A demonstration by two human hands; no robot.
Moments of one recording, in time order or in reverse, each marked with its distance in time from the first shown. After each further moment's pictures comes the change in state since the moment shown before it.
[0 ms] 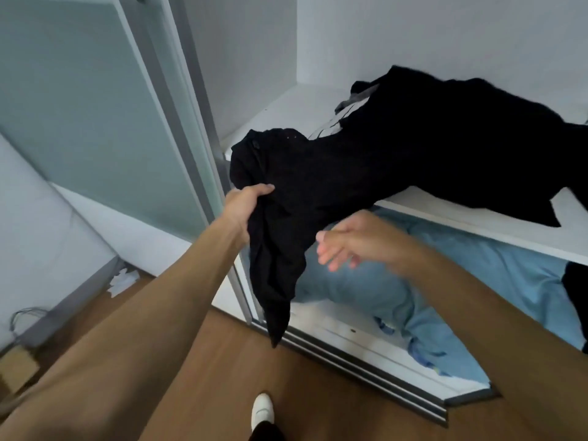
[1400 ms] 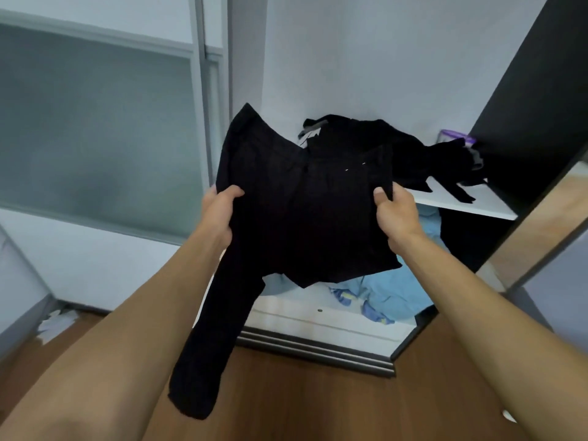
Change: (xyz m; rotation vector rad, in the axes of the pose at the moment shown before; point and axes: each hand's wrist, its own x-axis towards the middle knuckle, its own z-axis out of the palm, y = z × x) left_hand -0.159 0.024 -0.185 -0.078 -0.201 0.208; right_hand -0.170 -0.085 0.147 0.213 1.063 -0.142
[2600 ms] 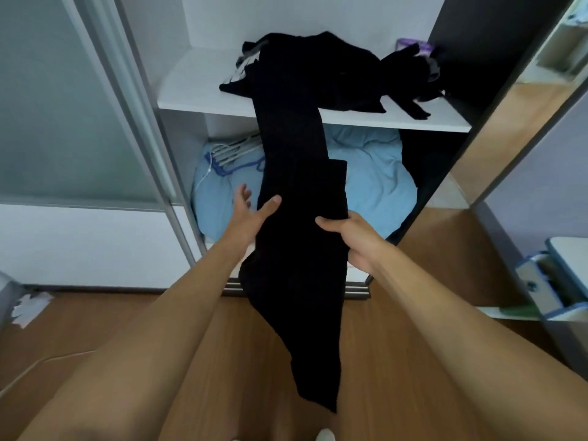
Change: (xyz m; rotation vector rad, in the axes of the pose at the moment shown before) left_hand -0.074 -0.162 0.079 0.457 -0.422 -0.022; right_hand -0.097 0.100 -0.072 0.376 -0.342 0.608
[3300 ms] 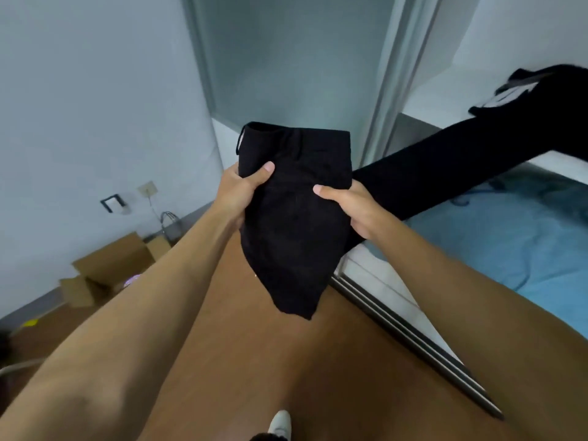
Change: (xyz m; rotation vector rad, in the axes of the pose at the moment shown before) left_hand -0.177 0.028 -0.276 -0.246 0.796 0.116; right_hand 0.045 0.020 0.308 -0.354 -0.658 -0.102
